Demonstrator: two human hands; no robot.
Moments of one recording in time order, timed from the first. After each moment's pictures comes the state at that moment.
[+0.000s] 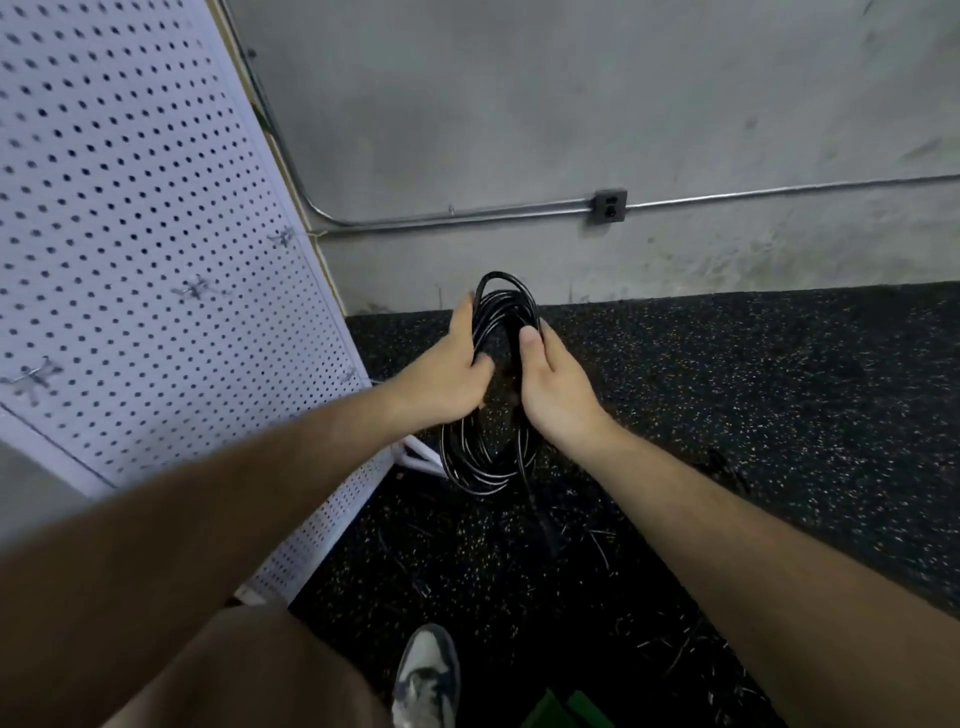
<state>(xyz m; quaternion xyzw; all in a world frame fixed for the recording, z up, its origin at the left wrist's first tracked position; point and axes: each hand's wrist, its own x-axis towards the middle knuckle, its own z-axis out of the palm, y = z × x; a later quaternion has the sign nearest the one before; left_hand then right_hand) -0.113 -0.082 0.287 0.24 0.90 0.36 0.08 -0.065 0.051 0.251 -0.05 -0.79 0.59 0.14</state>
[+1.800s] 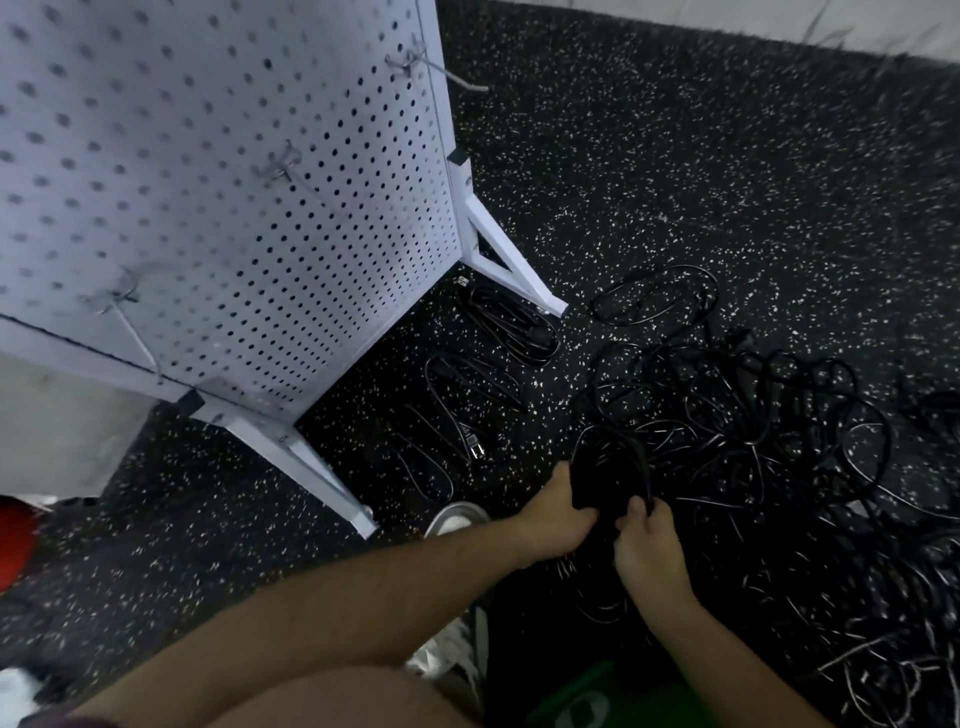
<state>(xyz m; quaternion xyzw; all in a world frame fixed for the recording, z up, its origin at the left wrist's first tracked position) -0.080 -0.124 -0.163 -0.09 0.77 0.48 0.42 -0.036 -0.007 -0.139 -0.40 -0.73 0.53 -0.18</state>
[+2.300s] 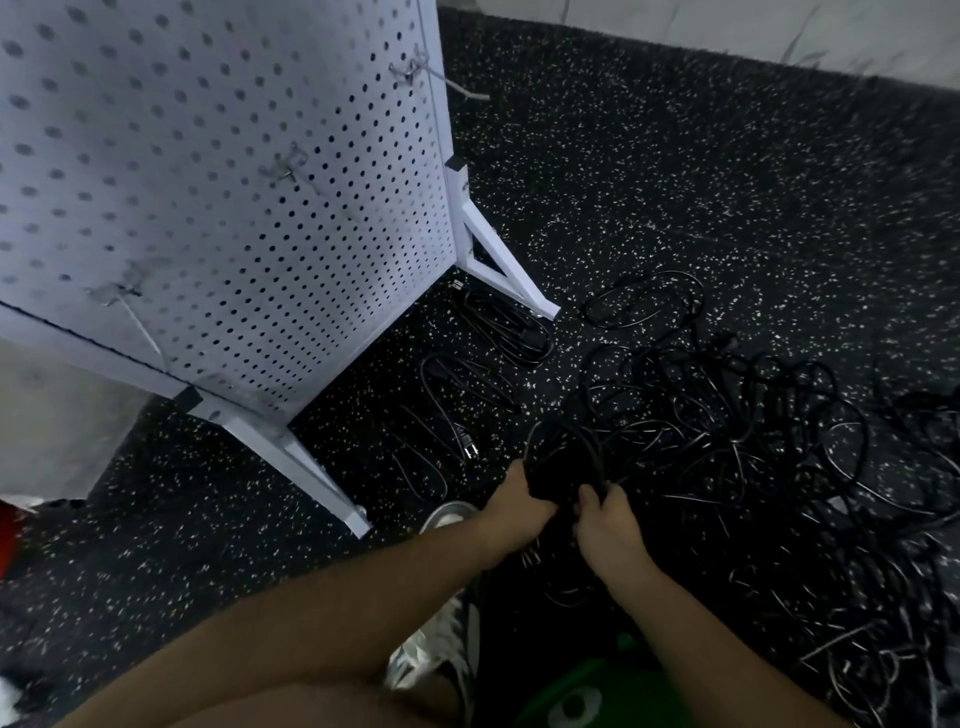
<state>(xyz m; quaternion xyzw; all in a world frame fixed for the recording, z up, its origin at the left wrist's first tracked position) -0.079 -0.156 -0.167 -0.16 0.77 0.49 0.37 -0.052 -0.030 -0.160 -0.36 -0.73 0.53 -0.23</state>
